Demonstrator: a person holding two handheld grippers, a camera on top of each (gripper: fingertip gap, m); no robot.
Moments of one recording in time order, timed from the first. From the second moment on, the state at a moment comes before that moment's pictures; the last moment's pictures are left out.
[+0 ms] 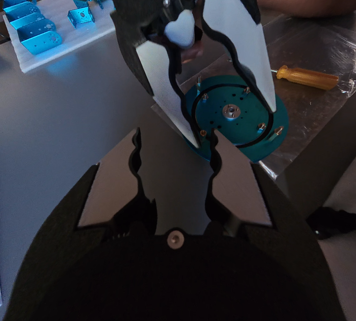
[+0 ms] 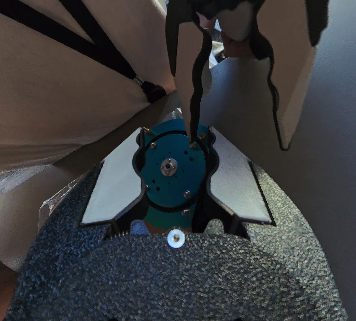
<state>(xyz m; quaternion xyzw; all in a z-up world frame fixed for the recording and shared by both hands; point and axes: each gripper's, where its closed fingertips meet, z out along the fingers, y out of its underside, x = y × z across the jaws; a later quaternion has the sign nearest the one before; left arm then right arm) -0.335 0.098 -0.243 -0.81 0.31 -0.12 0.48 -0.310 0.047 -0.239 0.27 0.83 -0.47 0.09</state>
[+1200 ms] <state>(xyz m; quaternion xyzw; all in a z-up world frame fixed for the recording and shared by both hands) -0.345 0.100 -0.237 -0.81 0.31 -0.12 0.48 -0.306 0.070 -0.231 0.31 0.82 -0.48 0.07</state>
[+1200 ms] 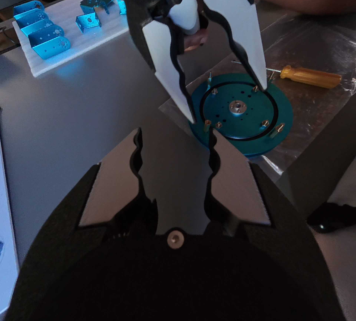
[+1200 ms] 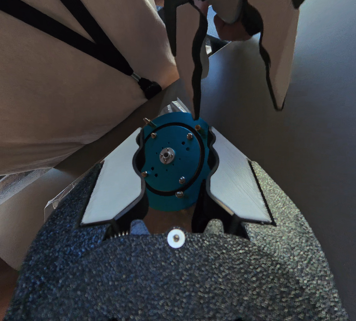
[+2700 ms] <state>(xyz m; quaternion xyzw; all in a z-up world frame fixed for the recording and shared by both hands) -0.321 0.126 -0.246 -0.80 0.35 -0.12 0.48 -0.299 0.066 -0.240 0.32 0.82 -0.48 0.10</state>
